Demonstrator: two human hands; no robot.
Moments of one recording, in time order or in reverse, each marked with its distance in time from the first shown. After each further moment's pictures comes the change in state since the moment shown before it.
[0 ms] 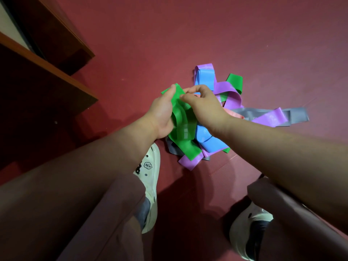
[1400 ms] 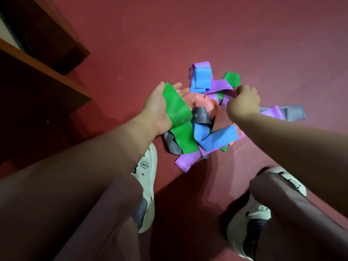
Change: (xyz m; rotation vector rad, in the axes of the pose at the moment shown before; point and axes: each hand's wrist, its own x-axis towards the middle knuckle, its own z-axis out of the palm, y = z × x) left_hand 0.000 0.009 0.011 -0.179 0.139 -0.035; right_hand 0.036 0.037 -0.094 -0.807 0.481 0.062
